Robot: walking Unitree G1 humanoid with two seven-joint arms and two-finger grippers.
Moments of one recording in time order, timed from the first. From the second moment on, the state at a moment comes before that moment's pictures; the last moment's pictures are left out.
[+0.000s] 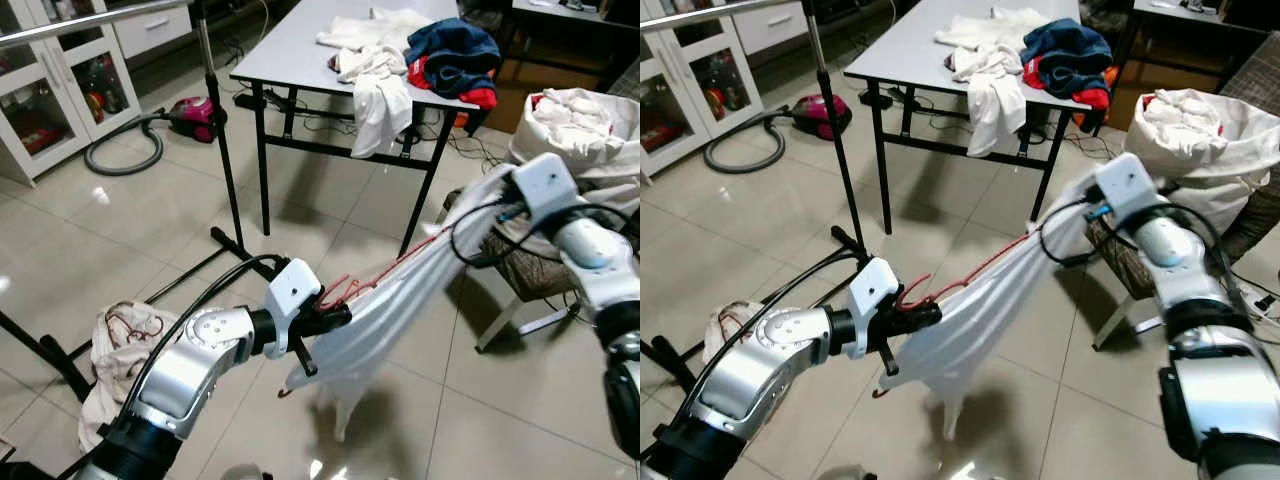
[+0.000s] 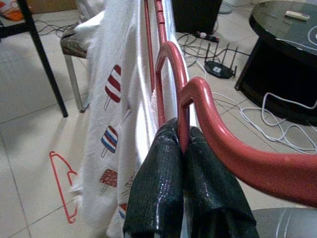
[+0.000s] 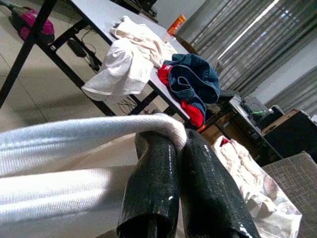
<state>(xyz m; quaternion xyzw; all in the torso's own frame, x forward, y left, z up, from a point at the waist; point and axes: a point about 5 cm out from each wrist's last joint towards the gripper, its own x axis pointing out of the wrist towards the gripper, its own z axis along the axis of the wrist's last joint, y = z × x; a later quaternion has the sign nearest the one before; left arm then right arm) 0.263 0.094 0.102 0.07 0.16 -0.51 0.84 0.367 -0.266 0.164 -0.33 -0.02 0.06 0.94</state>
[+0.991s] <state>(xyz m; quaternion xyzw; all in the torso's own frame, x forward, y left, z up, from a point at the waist) 0.296 0.089 0.137 0.03 0.09 -0.44 0.89 0.335 -0.258 0.068 0.12 0.19 0.02 0.97</state>
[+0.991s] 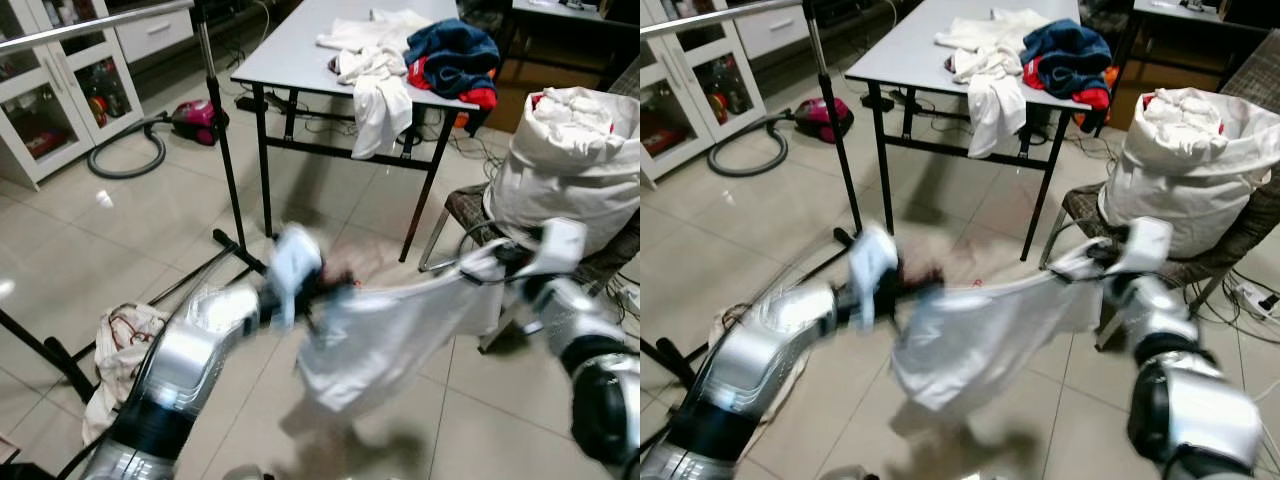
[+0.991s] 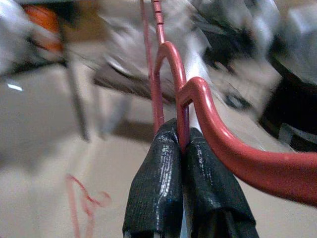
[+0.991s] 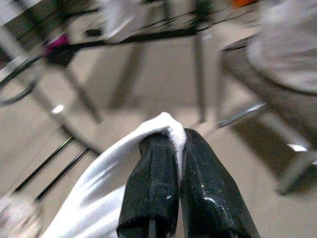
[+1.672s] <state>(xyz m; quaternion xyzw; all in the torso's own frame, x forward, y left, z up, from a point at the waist) 0.366 0.087 0.173 -0.19 0.01 -0.13 0.97 0.329 -0.108 0.080 -0.02 0.06 0.42 0.91</state>
